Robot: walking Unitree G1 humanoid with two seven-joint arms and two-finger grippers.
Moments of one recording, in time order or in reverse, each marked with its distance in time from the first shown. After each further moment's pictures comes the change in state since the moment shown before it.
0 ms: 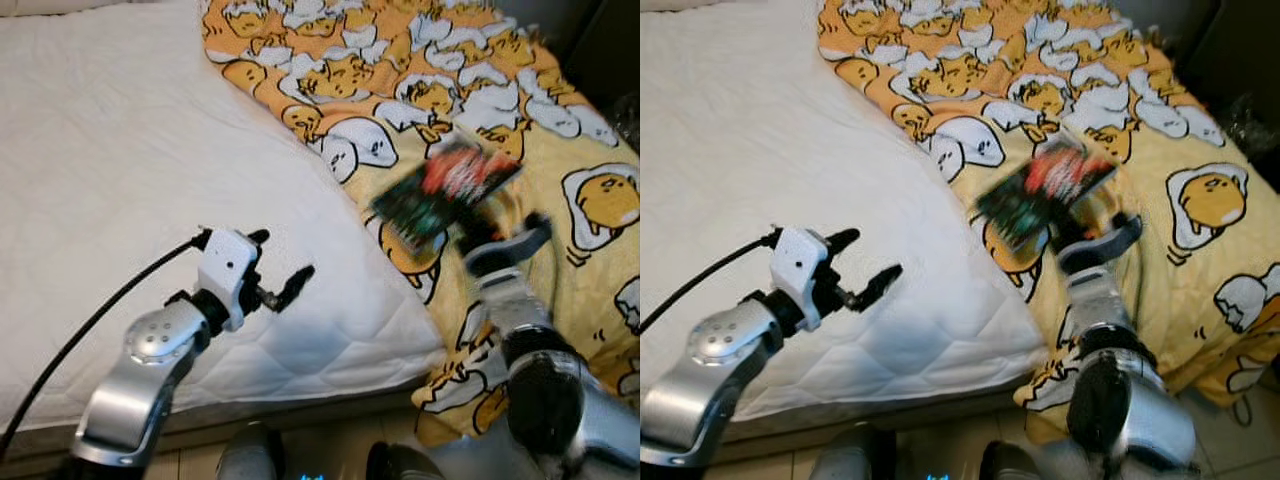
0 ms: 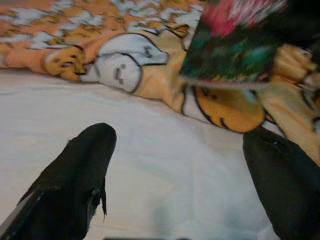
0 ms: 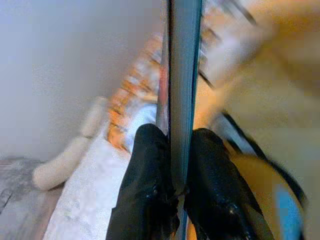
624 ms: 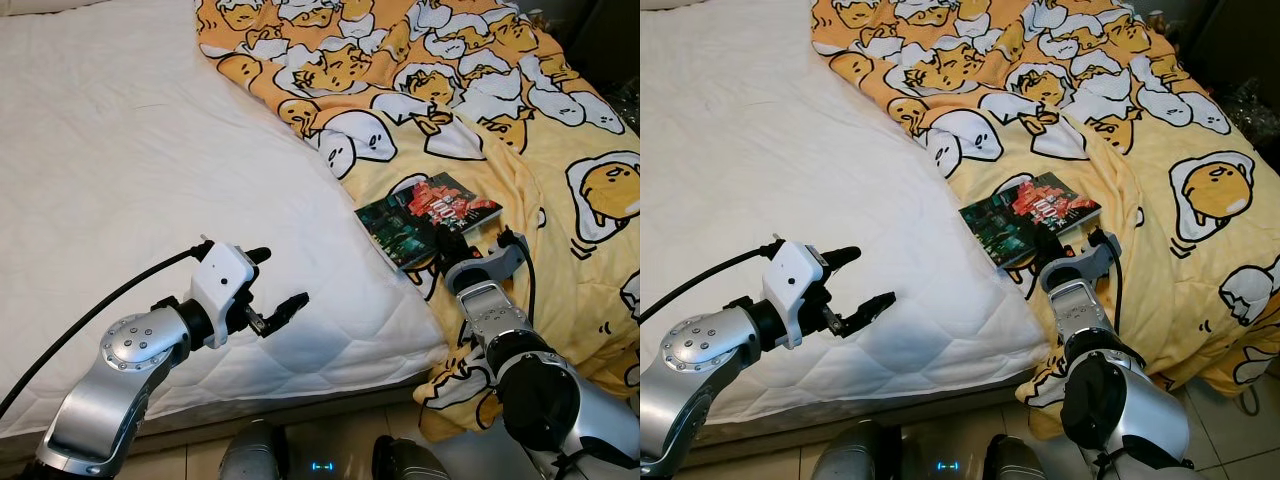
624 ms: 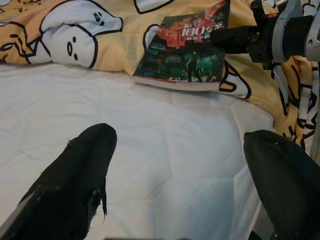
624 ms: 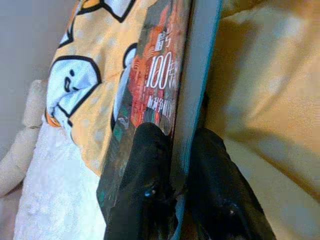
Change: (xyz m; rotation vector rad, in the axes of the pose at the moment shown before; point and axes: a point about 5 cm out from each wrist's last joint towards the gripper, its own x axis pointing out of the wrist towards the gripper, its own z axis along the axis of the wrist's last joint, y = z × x) left arm -0.017 0.003 -0.002 0.092 0.096 -0.193; right arm -0.005 -0.018 -0.042 0.113 0.159 -0.308
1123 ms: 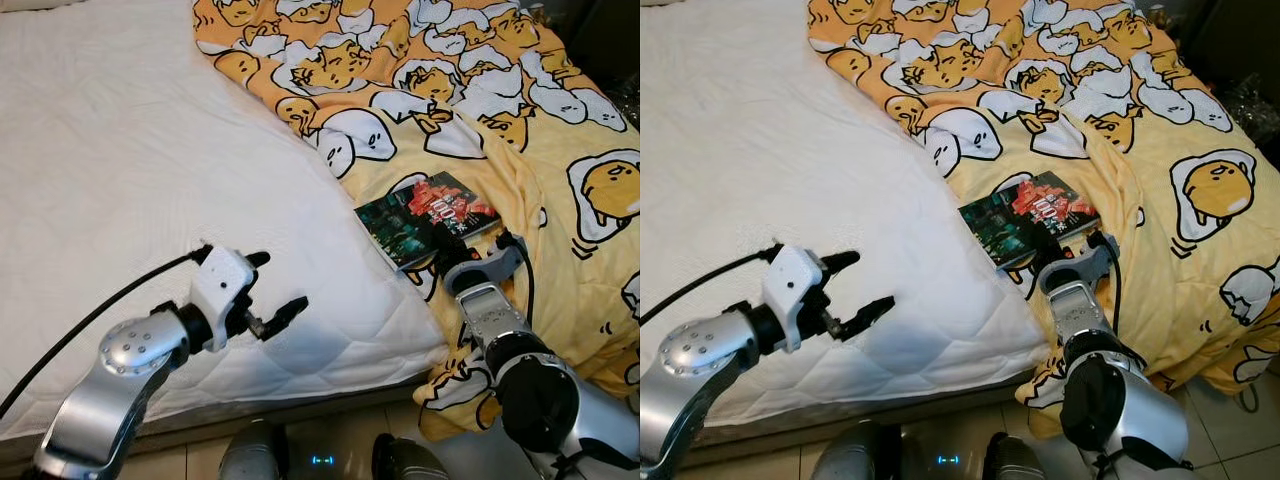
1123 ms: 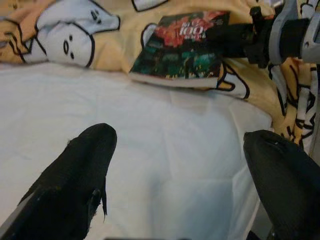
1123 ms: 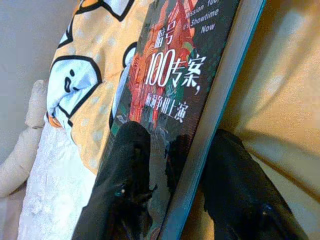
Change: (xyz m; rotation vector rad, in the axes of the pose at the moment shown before) left arm -0.001 -0.001 0.002 0.001 -0.005 -0.005; right arm -0.001 0.000 -0.002 0.011 0.000 0.028
